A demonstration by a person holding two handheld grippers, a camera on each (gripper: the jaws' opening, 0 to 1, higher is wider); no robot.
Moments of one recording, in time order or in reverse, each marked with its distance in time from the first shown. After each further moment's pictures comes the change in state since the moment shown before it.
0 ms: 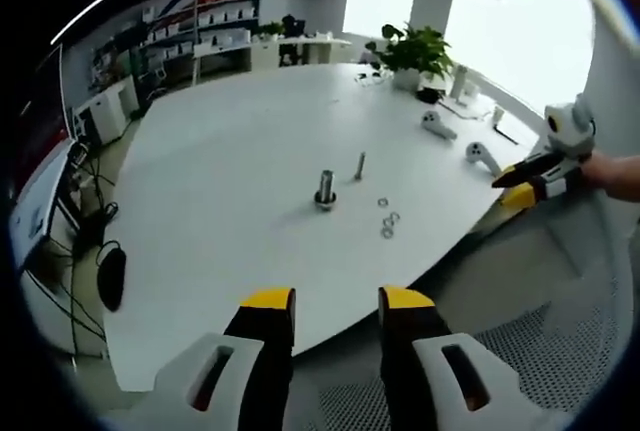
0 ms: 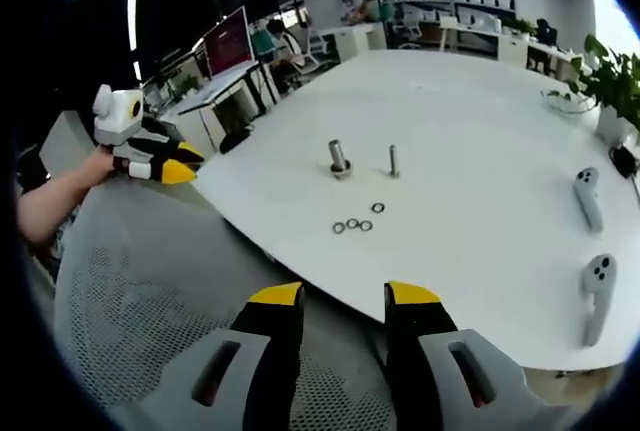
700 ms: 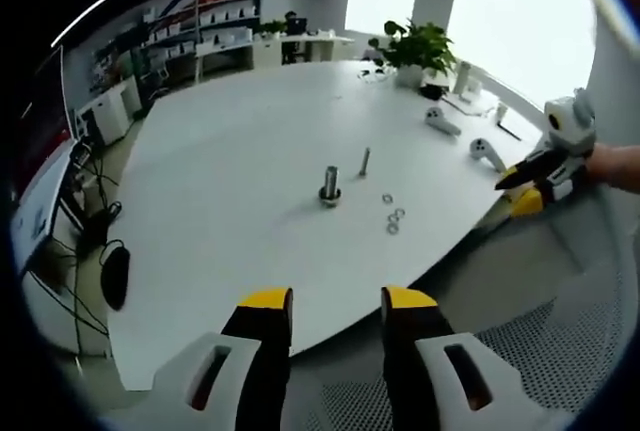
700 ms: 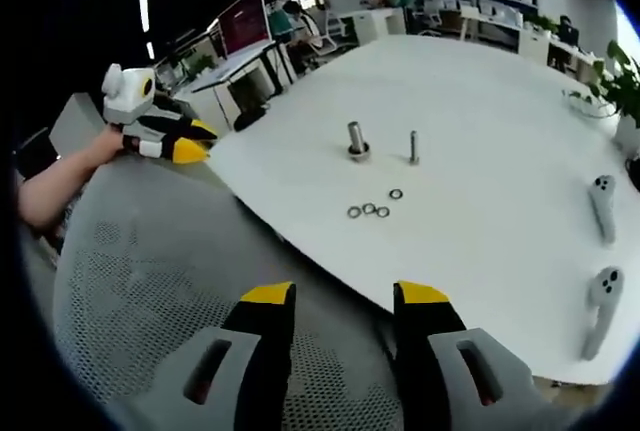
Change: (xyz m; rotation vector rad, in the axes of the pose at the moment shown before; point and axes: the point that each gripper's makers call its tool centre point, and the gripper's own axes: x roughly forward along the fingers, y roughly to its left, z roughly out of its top) left arm 0.000 0.002 -0.006 0.009 0.021 0.010; right arm 0.007 0.014 -0.011 -0.084 0.105 0.086
